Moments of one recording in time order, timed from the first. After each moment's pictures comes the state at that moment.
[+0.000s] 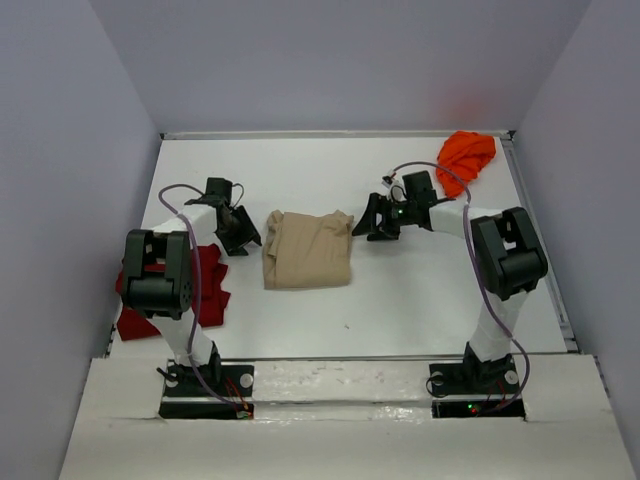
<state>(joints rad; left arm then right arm) -0.09 1.72 1.04 -0.49 0.17 -0.60 0.29 1.90 1.13 -0.09 -0.71 0.47</state>
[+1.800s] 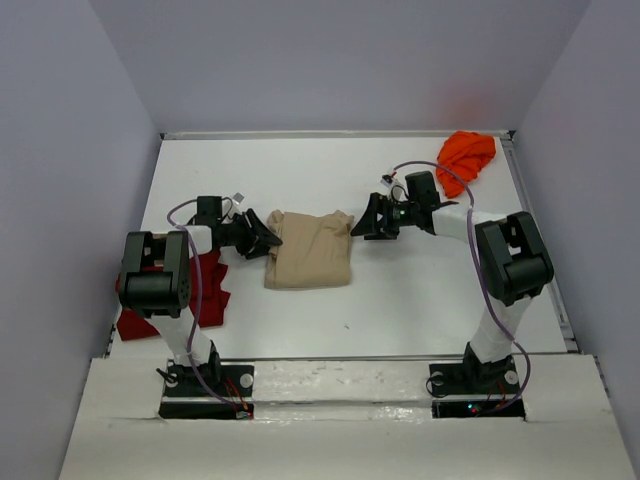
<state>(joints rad) -0.01 1.75 0.82 -0.04 0.77 -0.64 0.29 1.86 1.09 -0.02 -0.80 0.47</state>
